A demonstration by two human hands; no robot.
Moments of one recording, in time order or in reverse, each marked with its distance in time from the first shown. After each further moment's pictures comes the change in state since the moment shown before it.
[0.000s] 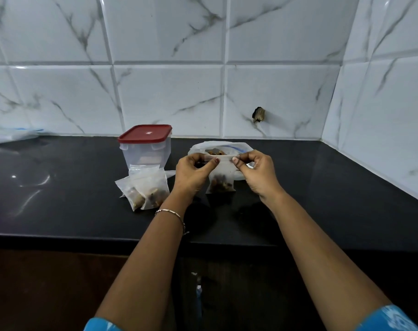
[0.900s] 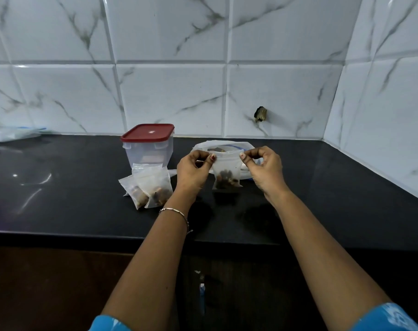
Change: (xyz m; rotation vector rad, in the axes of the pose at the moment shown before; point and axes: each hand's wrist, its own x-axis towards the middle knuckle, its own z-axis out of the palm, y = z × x) left_hand 0.006 -0.006 -0.001 0.034 0.058 -0.009; right_hand -0.001 -0.004 -0.006 0.004 0.124 0.033
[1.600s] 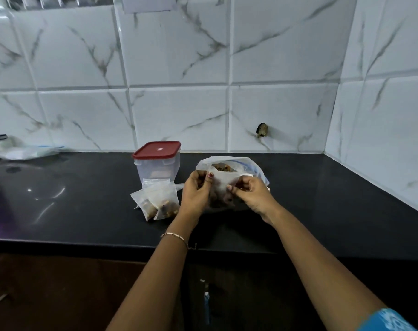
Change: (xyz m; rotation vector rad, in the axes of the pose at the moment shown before) left_hand -0.033 0.013 -0.009 -0.169 -0.038 -0.064; right_hand -0.029 -0.009 0.002 0.226 -0.433 0.165
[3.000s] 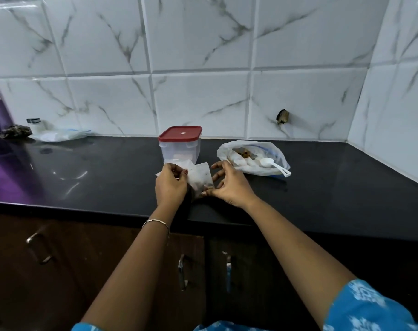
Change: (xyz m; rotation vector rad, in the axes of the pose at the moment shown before) left_hand -0.017 0.003 -0.103 0.609 0.364 -0.005; right_hand -0.009 -0.010 0.093 -0.454 -0.116 -0.159
